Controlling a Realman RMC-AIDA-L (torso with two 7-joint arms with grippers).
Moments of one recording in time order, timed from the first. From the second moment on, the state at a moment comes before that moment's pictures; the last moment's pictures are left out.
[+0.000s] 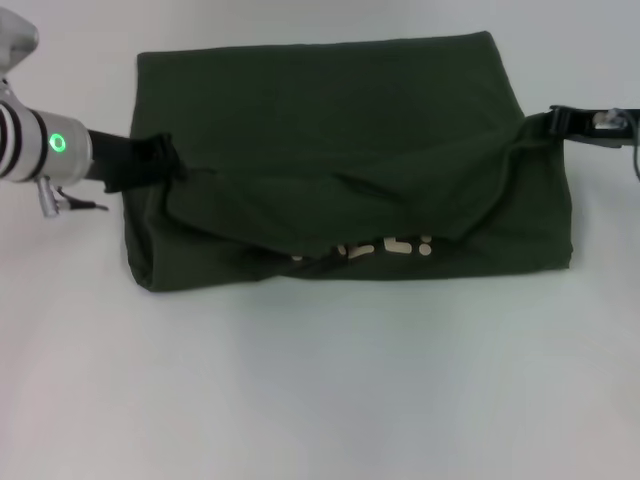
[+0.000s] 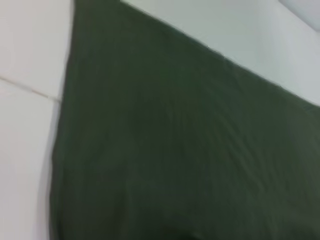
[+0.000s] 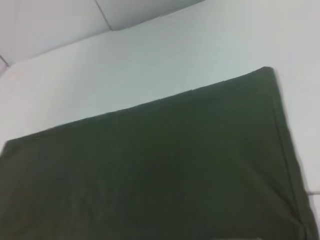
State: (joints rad) left arm -0.88 -1.99 0.65 0.59 2.51 0.98 -2.73; right arm 0.84 2.00 -0.74 -0.58 -2.33 -0.78 2.38
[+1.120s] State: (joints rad) left arm -0.90 -2.02 0.68 0.68 2.51 0.78 -2.78; right arm 0.95 2.00 -0.89 -0.53 -2.31 -0.47 2.36
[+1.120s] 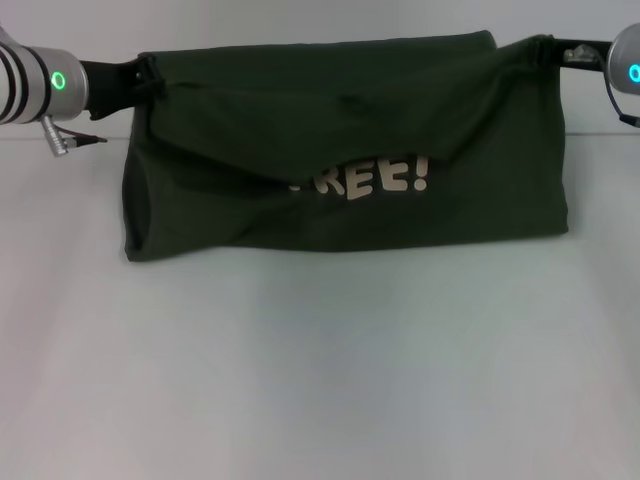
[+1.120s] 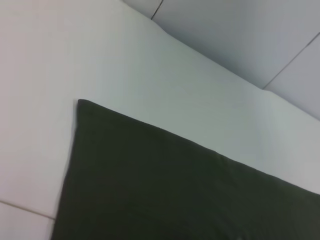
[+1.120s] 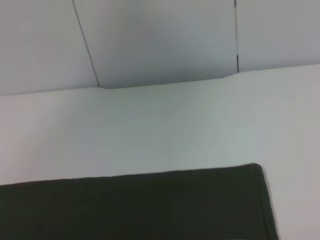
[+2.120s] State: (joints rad) left arm -0.83 -2.06 0.74 0.73 2.44 0.84 -2.77; right arm 0.94 1.99 -0.90 -0.56 -2.41 -0.58 2.39
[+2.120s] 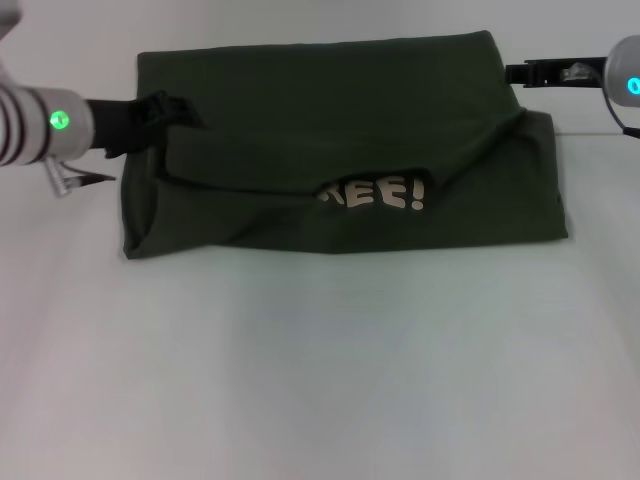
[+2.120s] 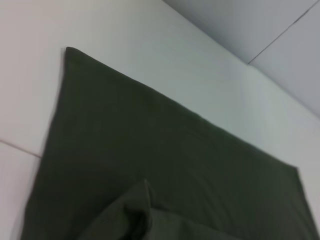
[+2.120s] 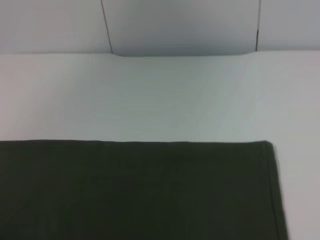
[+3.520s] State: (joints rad) left arm -0.64 -2.06 0.70 0.53 2.10 0.80 -2.14; right arm 0.58 1.98 -0.70 -0.72 -1.84 -1.33 2.23
